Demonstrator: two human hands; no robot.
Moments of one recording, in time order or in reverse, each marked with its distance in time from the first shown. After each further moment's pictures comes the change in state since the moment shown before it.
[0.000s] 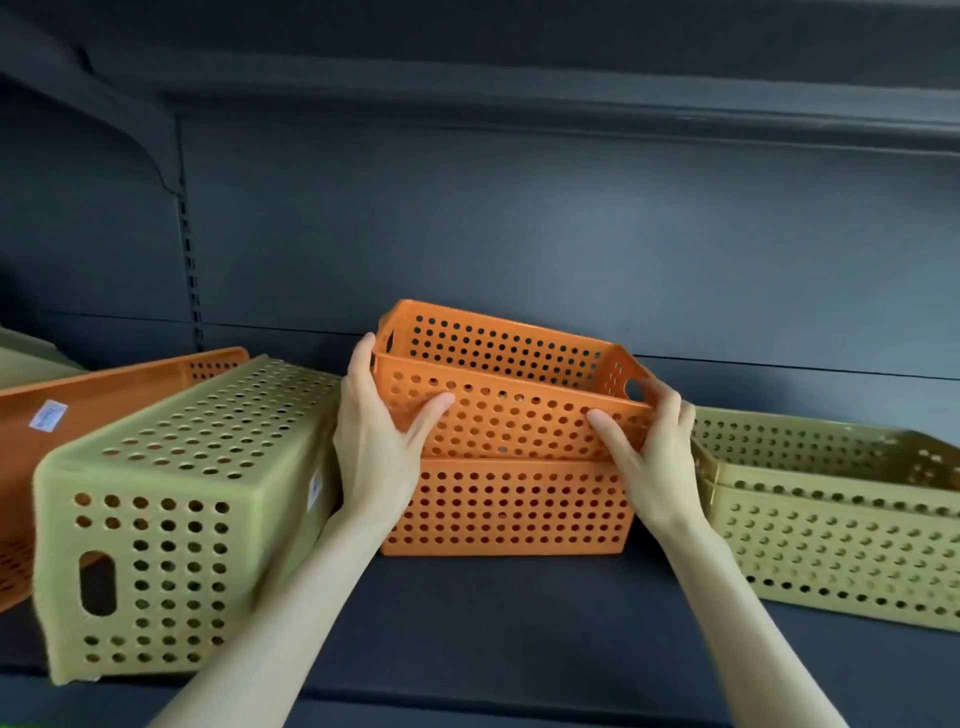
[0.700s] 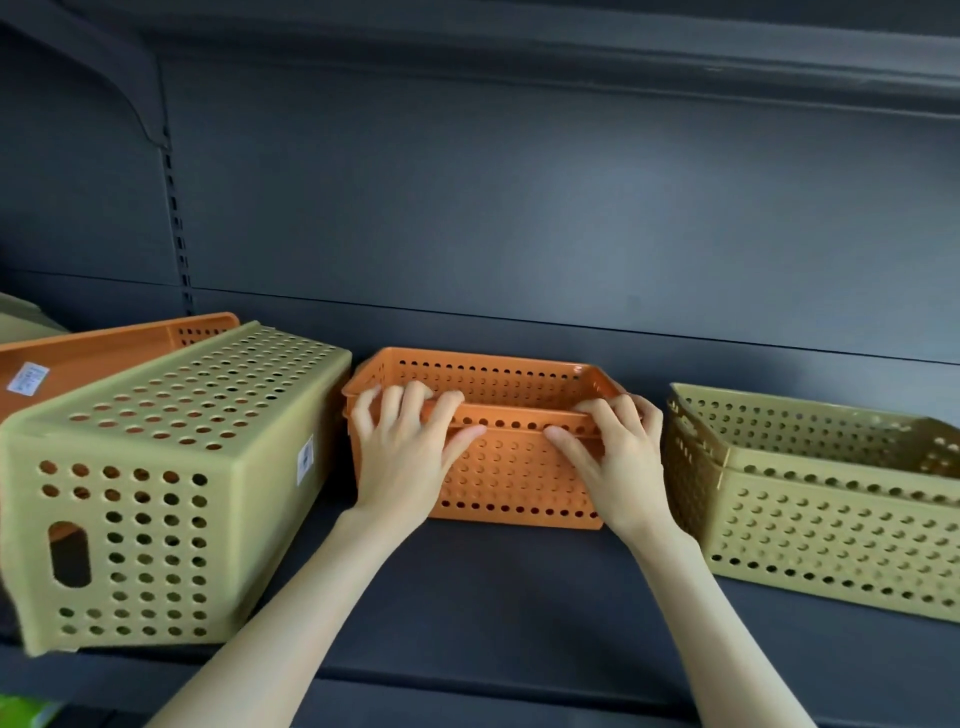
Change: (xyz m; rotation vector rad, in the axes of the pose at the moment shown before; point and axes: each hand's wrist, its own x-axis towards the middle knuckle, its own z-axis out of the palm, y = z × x) left_hand -0.025 -0.037 0.031 0.660 -0.139 0.458; right_hand -0.017 0.007 0.026 -0.321 -0.126 -0.148
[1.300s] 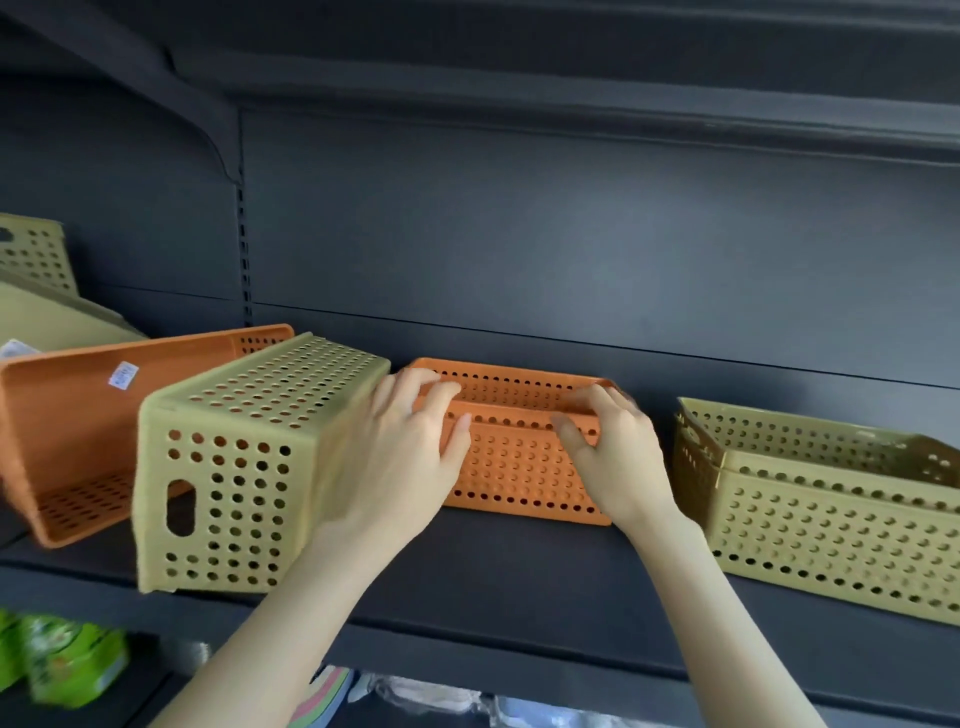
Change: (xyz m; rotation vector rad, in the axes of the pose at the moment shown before) left_hand -0.003 0.007 -0.117 -0.115 -0.053 -0.088; right_hand -0.011 -0.059 -0.033 0.007 -0.021 -0.096
